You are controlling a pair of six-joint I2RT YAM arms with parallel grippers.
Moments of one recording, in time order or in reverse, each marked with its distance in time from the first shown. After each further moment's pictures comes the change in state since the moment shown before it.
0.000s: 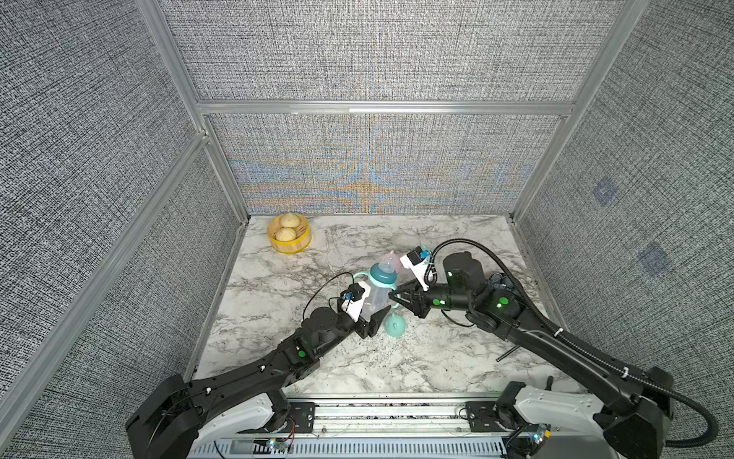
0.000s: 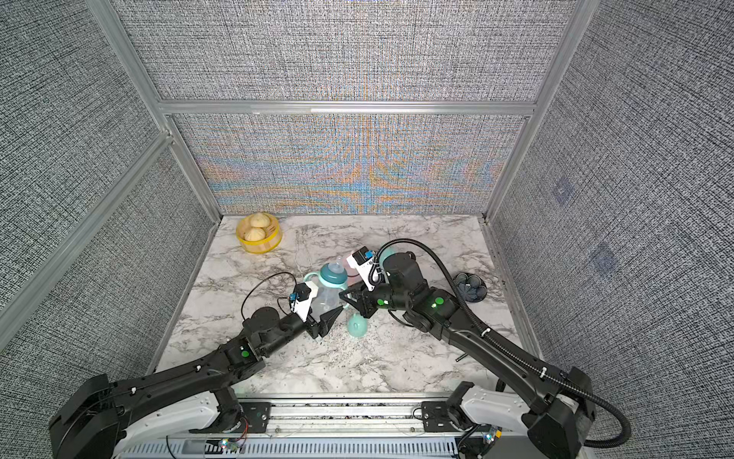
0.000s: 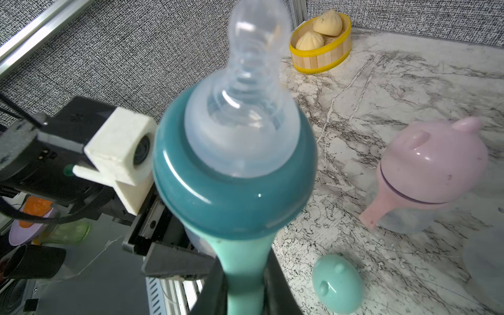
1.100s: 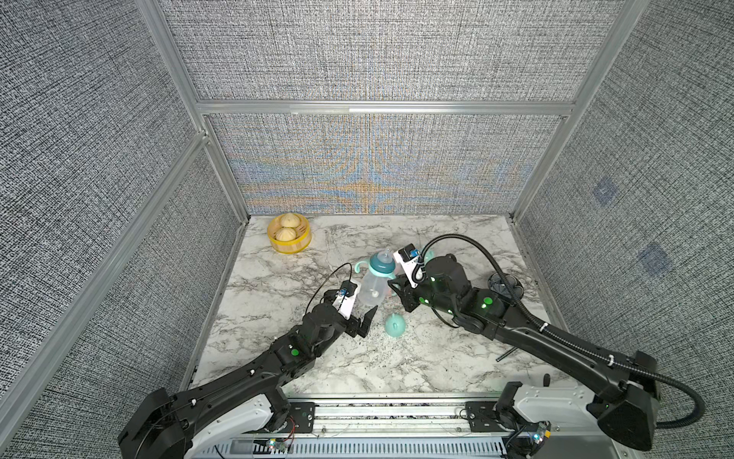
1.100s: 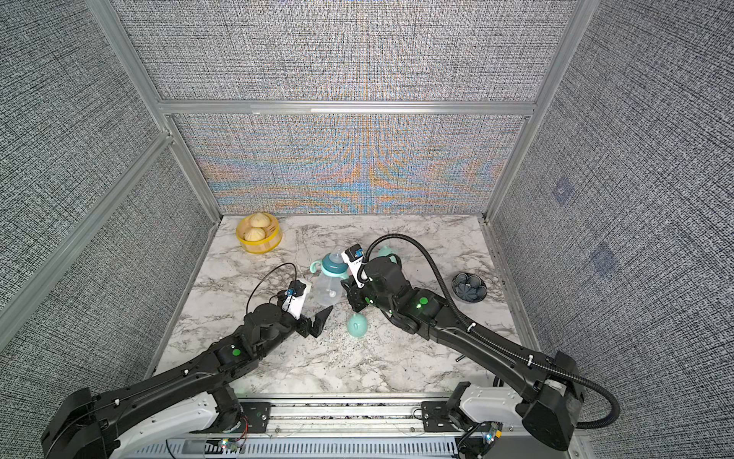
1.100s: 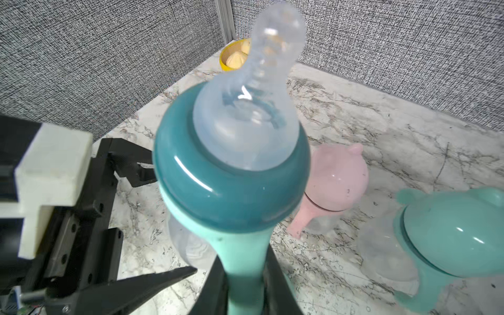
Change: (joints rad) left arm 0.050 -0.076 0.053 -0.370 -0.203 -0.037; right arm 0.118 0.077 0.029 0.035 0.463 -0.079
